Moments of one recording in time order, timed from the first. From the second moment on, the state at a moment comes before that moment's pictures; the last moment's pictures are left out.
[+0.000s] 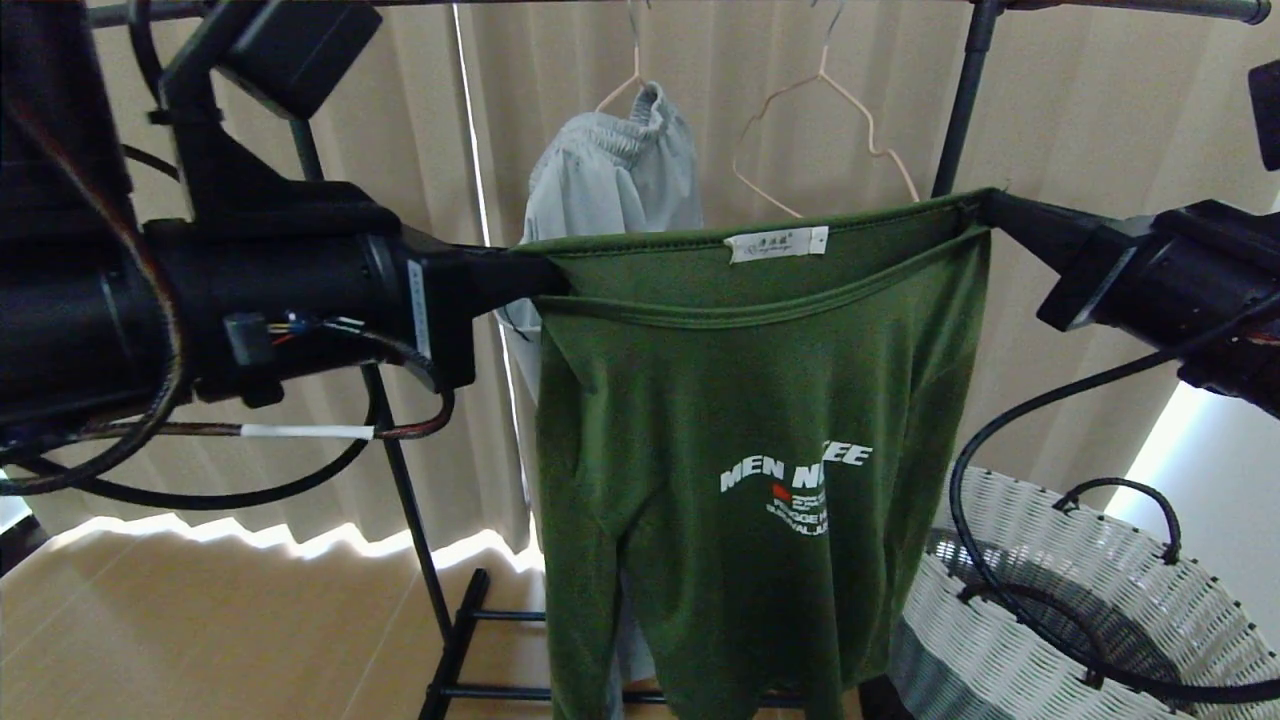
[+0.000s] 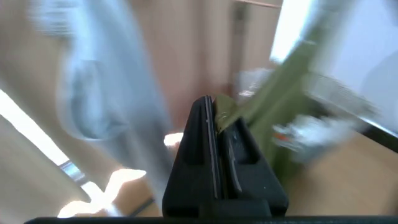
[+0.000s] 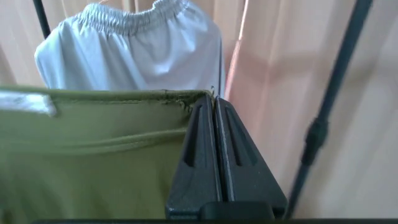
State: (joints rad) left arm -0.63 1.41 -1.11 -0.16 -0.17 0.05; right arm 0.36 1.41 -0.80 -0.77 0.04 0.08
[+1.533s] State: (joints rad) left arm -0.57 1.51 -1.18 -0.37 0.14 0.11; right arm 0.38 1.26 -0.77 -0.57 0.08 0.11
